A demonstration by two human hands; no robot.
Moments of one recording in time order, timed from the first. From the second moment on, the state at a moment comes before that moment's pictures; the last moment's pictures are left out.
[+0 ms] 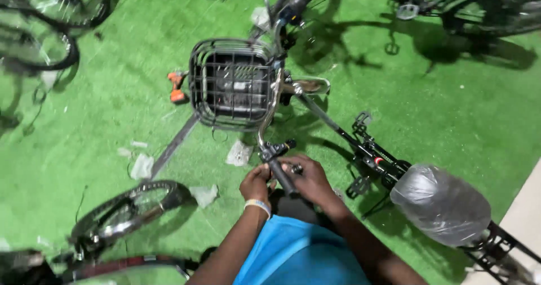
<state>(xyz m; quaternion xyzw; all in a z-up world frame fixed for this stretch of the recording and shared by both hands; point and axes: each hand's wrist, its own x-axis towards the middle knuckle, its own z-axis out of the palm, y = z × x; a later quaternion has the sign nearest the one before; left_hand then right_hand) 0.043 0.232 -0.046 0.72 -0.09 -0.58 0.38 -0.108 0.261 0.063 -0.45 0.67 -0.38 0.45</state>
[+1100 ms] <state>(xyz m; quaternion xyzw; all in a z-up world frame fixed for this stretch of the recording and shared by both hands) 0.015 0.216 -0.010 0.77 -0.22 -0.48 0.35 -0.168 0.137 0.060 -0.52 0.52 -0.14 0.66</state>
